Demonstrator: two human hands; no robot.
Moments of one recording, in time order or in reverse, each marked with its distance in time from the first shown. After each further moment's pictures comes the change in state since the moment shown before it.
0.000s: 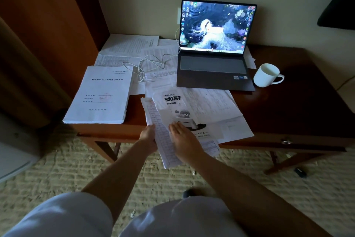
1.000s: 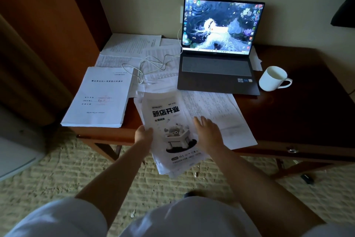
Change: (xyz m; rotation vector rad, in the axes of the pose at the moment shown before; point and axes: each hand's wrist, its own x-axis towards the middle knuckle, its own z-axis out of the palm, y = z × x) left_hand 0.023 0.004 0.002 0.379 0.224 0.277; right_hand 0.018 0.088 -0.016 -0.212 -0.165 0.254
